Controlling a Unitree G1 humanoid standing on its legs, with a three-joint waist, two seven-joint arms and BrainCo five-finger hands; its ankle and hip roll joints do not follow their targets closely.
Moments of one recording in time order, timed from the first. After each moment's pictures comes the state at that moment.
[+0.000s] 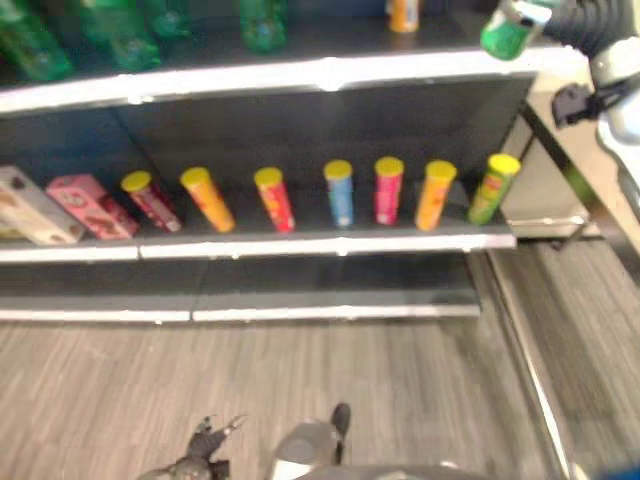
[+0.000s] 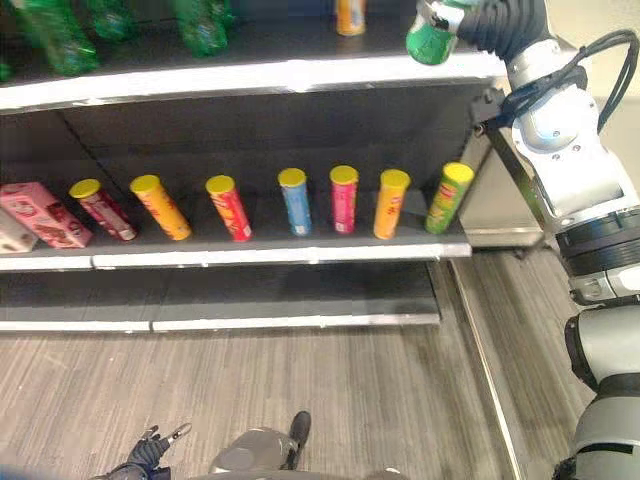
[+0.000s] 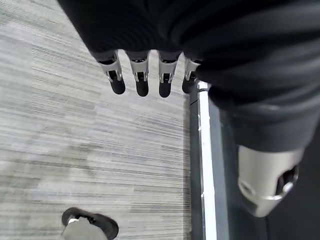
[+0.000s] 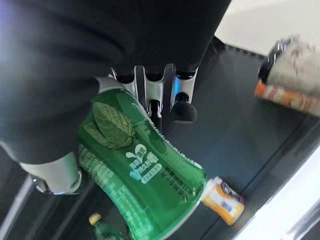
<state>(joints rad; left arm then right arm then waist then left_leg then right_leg) 0.10 0.33 -0.10 1.02 -0.29 -0.11 0.13 -1.12 -1.02 0.48 0.44 0.32 -0.16 -0.14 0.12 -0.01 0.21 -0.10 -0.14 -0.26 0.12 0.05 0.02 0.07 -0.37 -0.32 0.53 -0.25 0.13</state>
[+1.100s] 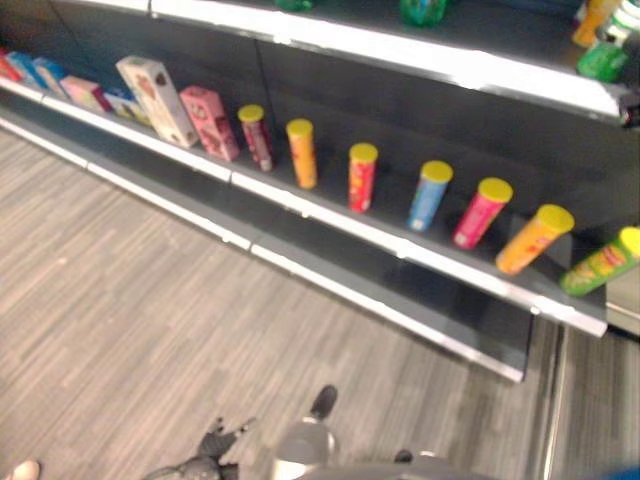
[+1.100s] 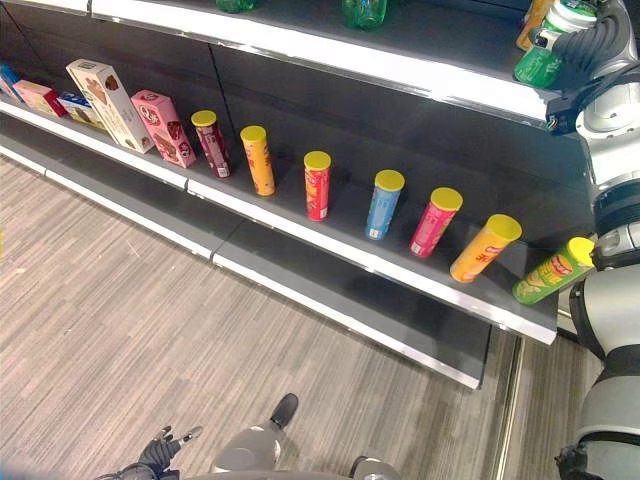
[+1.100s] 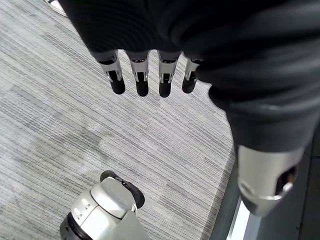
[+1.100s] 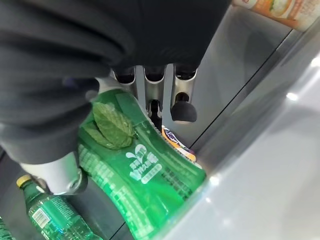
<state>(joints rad) 0.13 0.29 -0.15 1.05 -0.33 -0.12 0.13 -1.33 -0.98 0.58 1.03 0.28 -0.09 -0.14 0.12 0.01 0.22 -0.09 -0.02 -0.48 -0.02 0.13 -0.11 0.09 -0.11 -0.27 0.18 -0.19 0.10</state>
